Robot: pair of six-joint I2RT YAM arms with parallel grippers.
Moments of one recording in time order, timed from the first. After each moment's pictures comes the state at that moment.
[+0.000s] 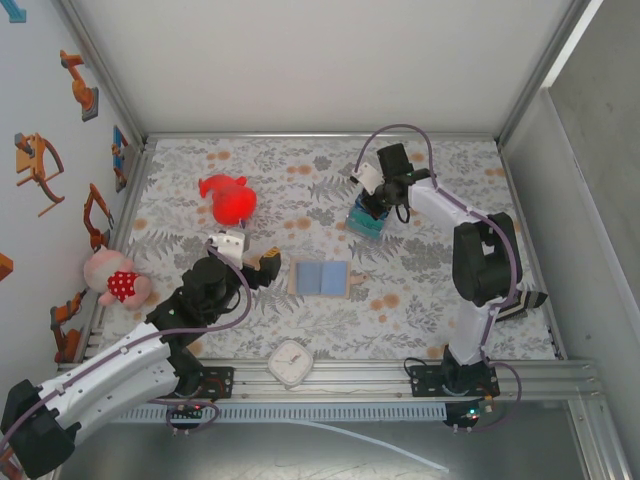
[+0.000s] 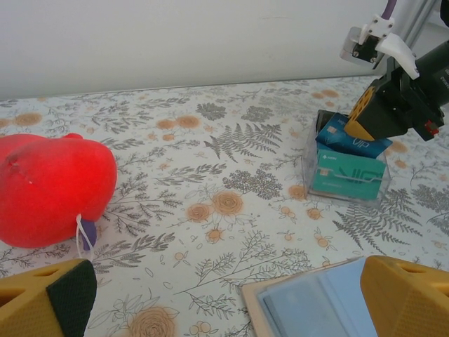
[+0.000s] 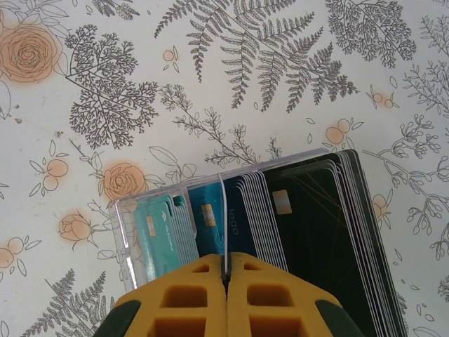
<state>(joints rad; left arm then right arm) -0.82 0.70 0.41 0.01 -0.35 -0.21 0.36 1.90 1.44 -0.55 -0.20 -0.47</state>
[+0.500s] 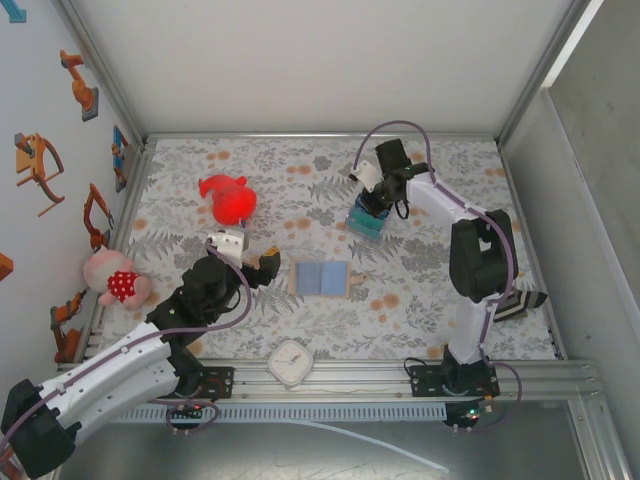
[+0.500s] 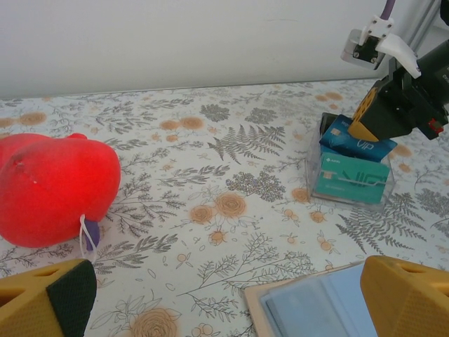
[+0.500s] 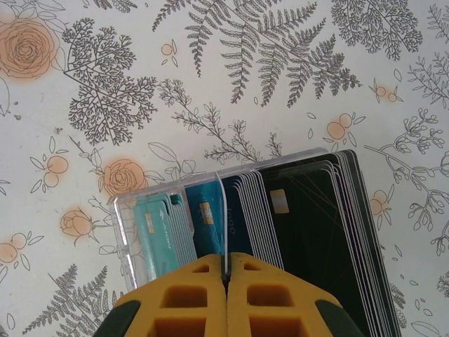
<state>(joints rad) -0.82 0.71 0.41 0.02 -0.36 -0.22 0.36 1.94 1.52 -0.63 -0.19 -0.47</state>
